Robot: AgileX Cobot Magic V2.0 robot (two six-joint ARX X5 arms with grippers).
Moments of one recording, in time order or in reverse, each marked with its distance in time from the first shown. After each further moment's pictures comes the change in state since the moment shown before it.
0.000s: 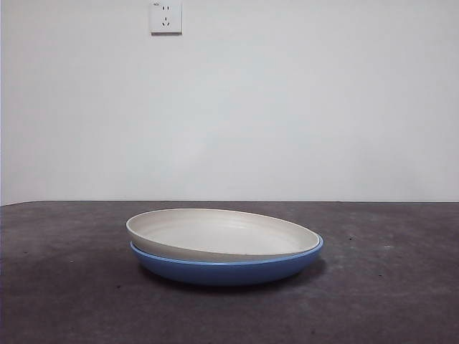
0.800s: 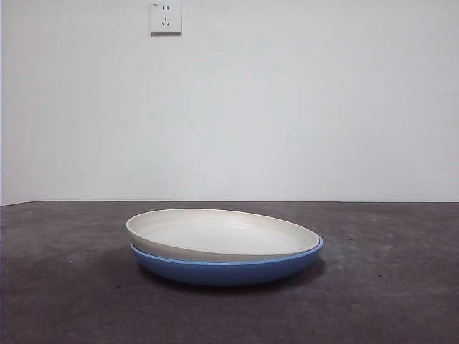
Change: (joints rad) left arm 0.000 0.000 0.000 0.000 0.000 -0.032; right arm 0.033 -0.607 -0.275 -0.008 -0.064 0.035
